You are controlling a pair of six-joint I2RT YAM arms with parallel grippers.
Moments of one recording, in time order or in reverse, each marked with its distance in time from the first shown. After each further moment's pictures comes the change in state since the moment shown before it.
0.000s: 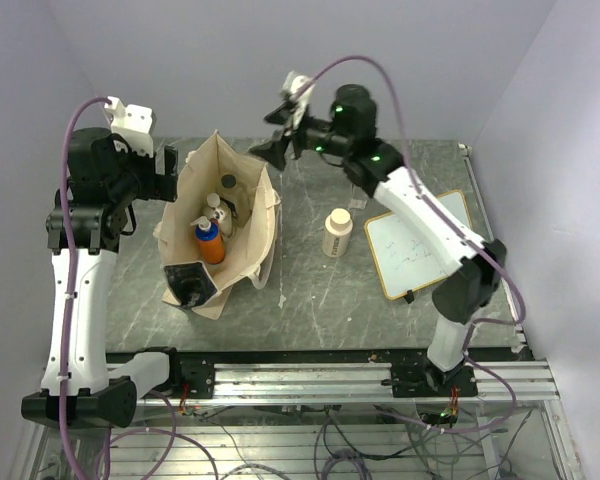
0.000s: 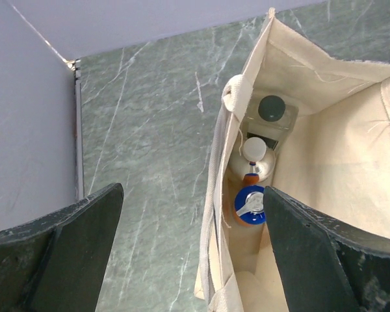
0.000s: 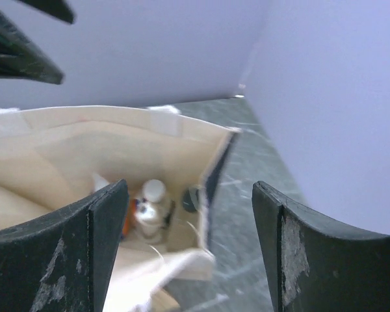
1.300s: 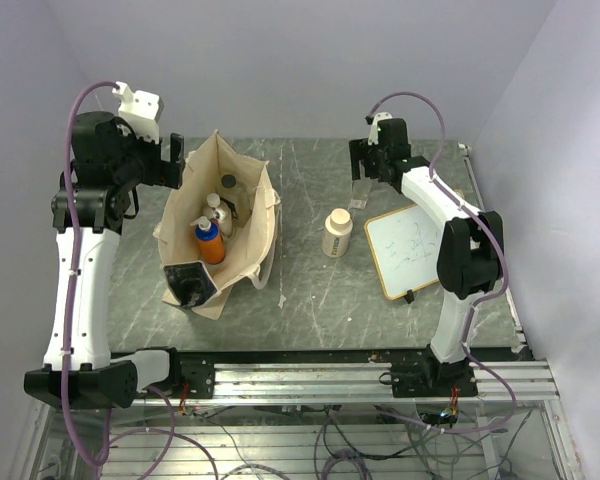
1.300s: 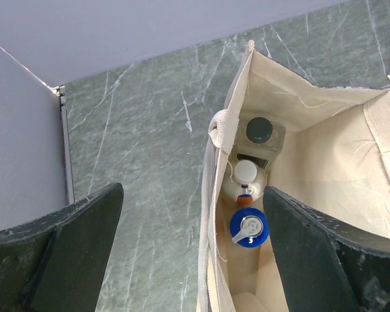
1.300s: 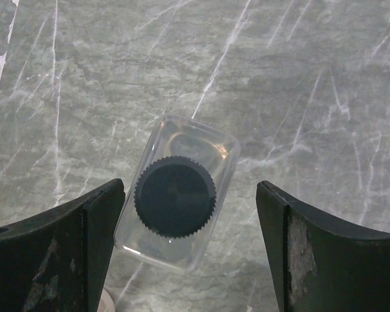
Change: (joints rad) left arm 0.000 0.097 0.058 0.057 0.089 0.021; right arm -0.419 0.057 -0.348 -0.138 0.678 0.216
